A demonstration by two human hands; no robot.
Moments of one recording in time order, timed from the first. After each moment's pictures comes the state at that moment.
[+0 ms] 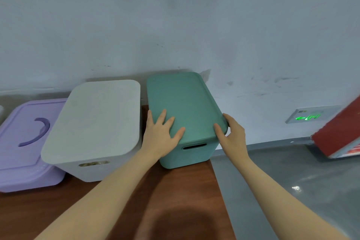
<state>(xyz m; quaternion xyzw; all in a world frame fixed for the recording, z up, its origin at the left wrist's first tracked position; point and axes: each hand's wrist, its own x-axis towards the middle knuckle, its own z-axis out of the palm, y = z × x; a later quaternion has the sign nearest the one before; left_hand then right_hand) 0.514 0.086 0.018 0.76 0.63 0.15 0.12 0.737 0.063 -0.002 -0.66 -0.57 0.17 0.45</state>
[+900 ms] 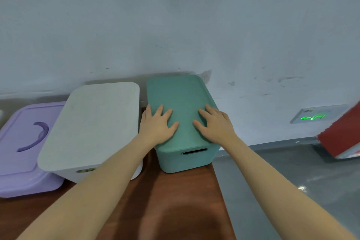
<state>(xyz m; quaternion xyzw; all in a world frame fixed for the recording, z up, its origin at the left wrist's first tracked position) 0.511 0.134 0.032 0.77 0.64 0.00 0.06 0.714 0.119 0.025 -0.67 -0.73 0.06 0.12</state>
